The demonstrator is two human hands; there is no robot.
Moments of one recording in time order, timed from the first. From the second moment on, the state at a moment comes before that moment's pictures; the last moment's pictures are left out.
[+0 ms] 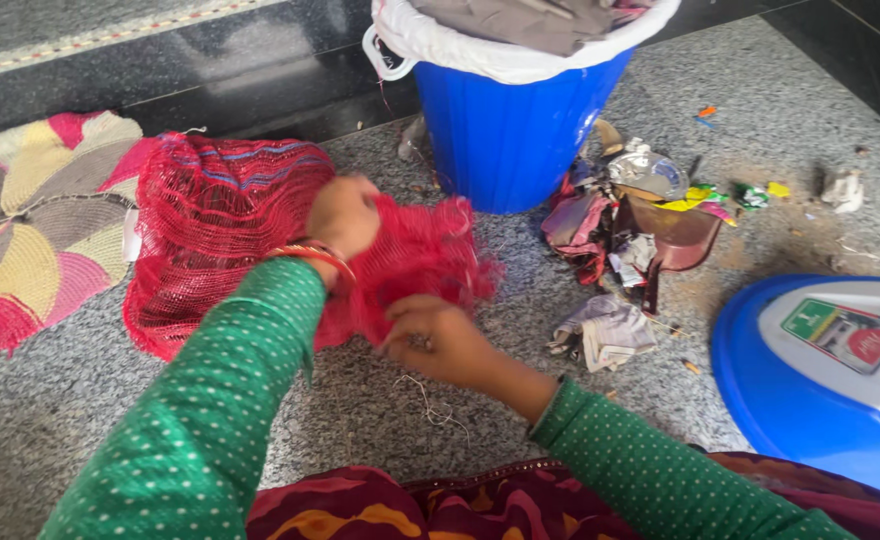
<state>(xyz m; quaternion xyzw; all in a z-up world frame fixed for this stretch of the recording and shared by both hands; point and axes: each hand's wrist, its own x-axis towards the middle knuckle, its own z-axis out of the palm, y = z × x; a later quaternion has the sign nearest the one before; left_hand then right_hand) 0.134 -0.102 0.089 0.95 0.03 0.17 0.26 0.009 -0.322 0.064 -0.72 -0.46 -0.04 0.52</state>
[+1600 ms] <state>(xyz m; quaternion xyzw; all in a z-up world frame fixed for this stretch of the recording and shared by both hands) 0.072 -0.106 0.154 0.75 0.00 0.10 0.66 -0.048 -0.330 0.168 -0.85 -0.46 0.00 0.26</state>
